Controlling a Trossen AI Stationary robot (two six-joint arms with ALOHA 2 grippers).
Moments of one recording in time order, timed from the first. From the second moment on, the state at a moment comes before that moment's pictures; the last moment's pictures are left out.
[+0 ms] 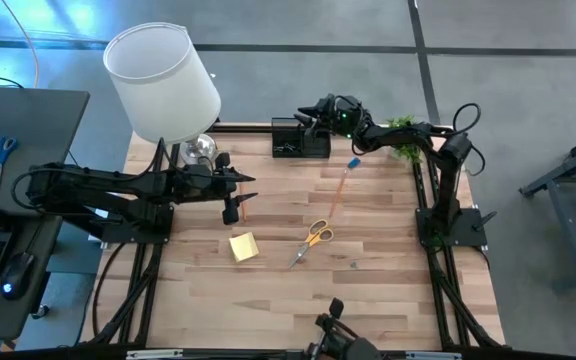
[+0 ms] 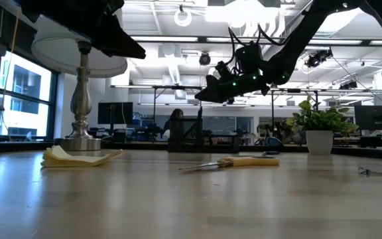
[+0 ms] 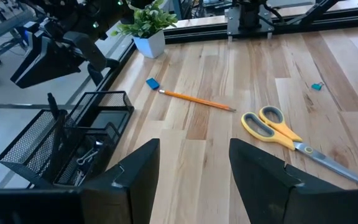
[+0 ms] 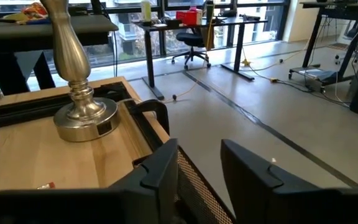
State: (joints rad) left arm 0.17 0.99 0.59 0.00 -0.22 0.12; right arm -0.69 1.93 1.06 0.72 -0.24 -0.04
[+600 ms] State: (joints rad) left arm 0.17 0.99 0.59 -0.01 -0.22 0.12; right arm -0.63 1.70 1.06 0.54 -0.28 -0.11
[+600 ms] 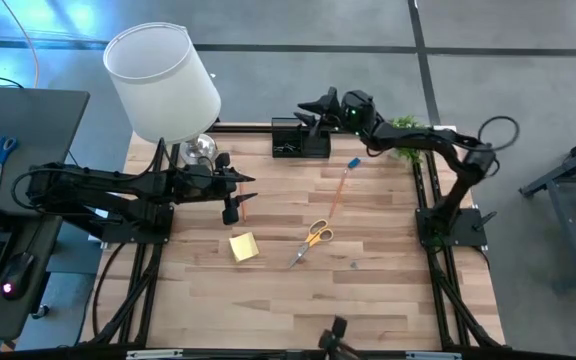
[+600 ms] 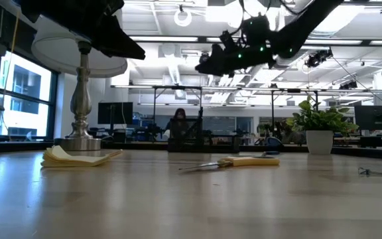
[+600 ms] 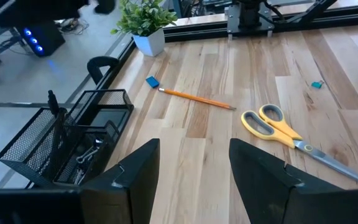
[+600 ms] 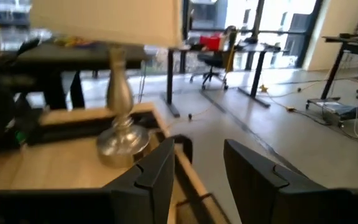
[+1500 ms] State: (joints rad) left arm 0.17 1.08 0.59 -0.01 -0.10 0.04; right arm -0.38 1.49 0.79 0.27 0.11 -0.06
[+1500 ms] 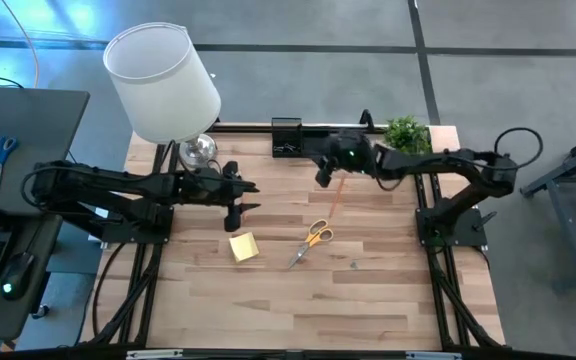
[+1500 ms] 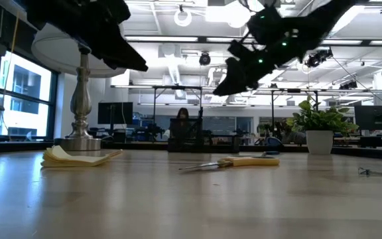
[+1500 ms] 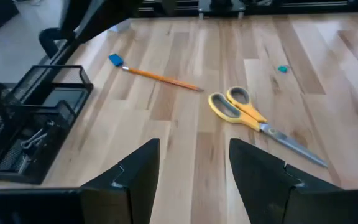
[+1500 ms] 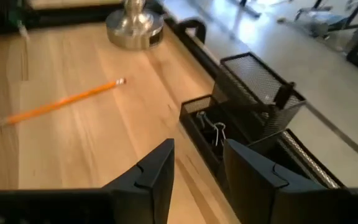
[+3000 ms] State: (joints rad) left arm 0.17 1.08 0.59 0.03 -0.12 0.05; right arm -0.24 1.58 0.57 0.02 0.34 0.65
